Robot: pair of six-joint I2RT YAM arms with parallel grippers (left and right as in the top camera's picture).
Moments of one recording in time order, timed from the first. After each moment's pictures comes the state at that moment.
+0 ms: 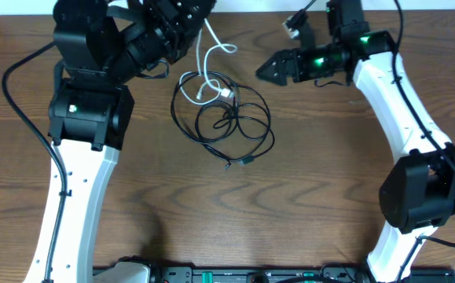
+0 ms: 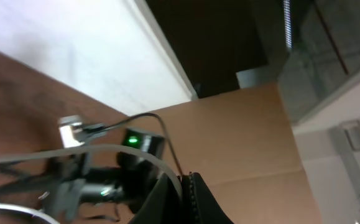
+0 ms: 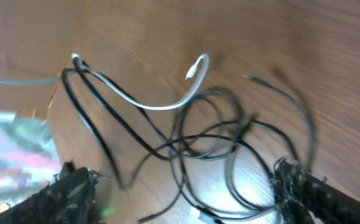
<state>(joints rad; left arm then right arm) -0.18 1.40 1.61 -0.24 0.67 -1.25 0.24 1.98 1.78 -0.84 -0.82 0.02</state>
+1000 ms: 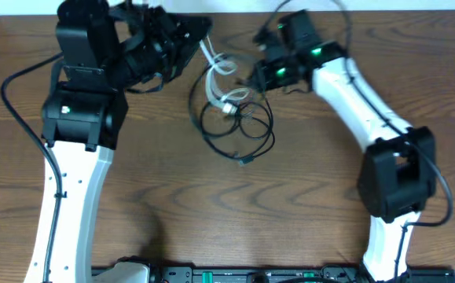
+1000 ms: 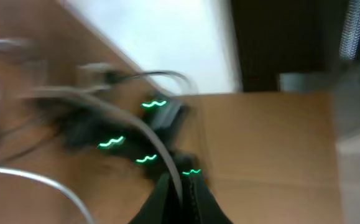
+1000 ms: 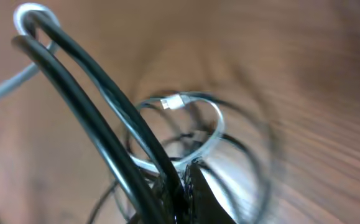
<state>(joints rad) -0.12 1.40 1.61 -0.57 0.71 -1.18 0.33 2.07 1.78 -0.72 -0.45 0.18</state>
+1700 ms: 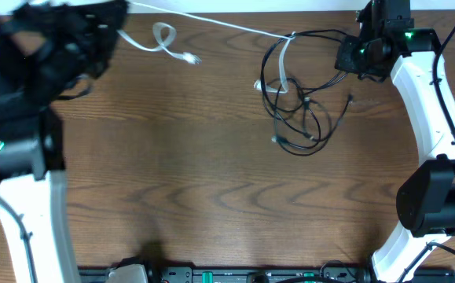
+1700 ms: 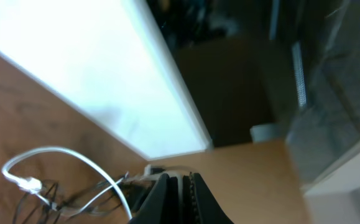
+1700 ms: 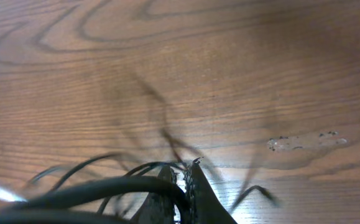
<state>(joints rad) 0.22 1.27 1.60 -0.41 0.80 -1.23 0.05 1.92 1.78 -0.90 -0.15 0.29</state>
